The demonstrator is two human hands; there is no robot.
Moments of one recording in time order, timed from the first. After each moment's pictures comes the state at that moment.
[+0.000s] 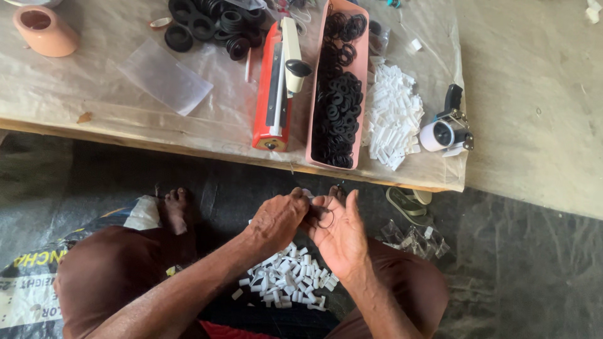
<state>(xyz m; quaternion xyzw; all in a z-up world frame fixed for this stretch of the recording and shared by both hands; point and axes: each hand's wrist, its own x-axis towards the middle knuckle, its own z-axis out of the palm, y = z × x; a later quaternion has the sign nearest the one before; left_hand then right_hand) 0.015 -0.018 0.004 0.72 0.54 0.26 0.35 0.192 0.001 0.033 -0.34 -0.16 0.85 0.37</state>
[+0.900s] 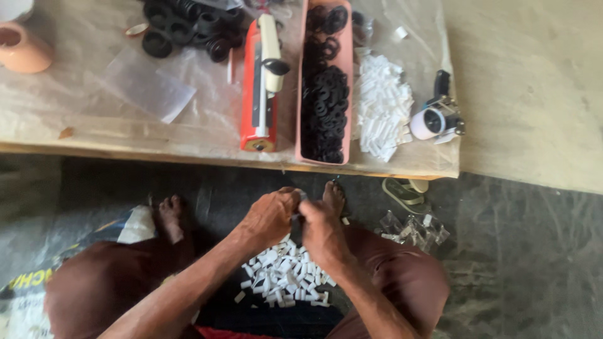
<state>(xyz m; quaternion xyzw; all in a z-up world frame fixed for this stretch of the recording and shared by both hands) 0.019 -0.008 -0.012 0.67 0.54 0.34 0.39 0.171 0.000 0.033 -0.45 -0.88 0.11 0.12</state>
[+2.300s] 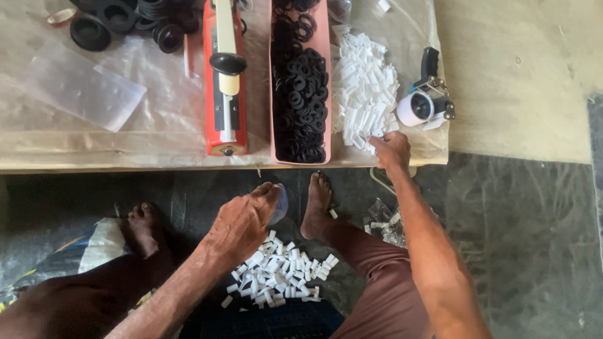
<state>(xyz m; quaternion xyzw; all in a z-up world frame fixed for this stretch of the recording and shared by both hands) 0.011 0.013 -0.009 0.71 0.54 0.27 0.36 0.384 0.238 -0.064 -0.79 -0.53 0.25 0.20</state>
